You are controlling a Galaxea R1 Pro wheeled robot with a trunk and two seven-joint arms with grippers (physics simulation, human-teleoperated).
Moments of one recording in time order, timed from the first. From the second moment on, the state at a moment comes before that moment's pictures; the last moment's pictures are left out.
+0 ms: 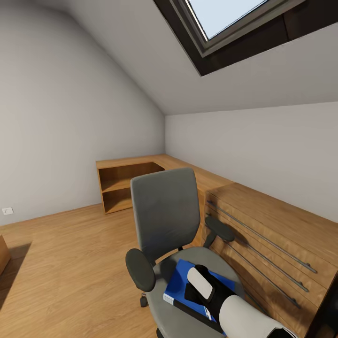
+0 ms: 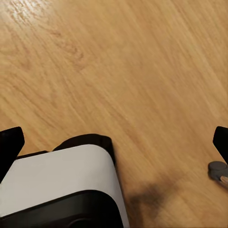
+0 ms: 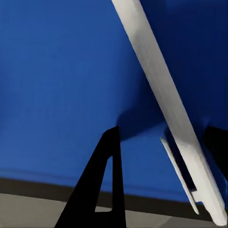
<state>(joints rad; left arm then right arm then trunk) 0.42 0.07 0.33 -1.11 1.20 0.17 0.44 -0.68 0.17 0.52 -0.42 -1.07 0.56 -0.78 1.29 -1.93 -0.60</state>
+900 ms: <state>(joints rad) 0.42 0.07 0.32 -1.10 1.20 0.17 0.44 -0.68 0.17 0.52 -0.41 -1.07 0.57 -0.78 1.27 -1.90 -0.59</state>
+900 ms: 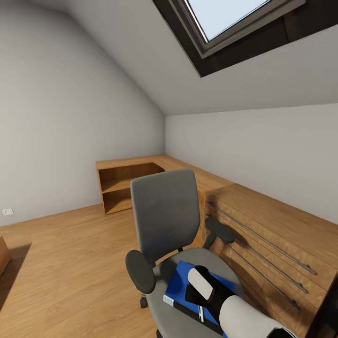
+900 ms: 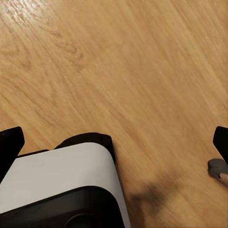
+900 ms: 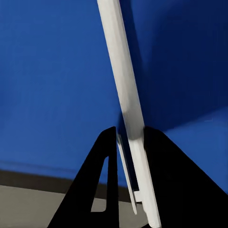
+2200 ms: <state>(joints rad) 0.42 0.07 0.32 -1.06 1.20 0.17 0.44 -0.68 0.17 0.52 -0.50 -1.08 0.56 -0.78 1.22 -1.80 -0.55</state>
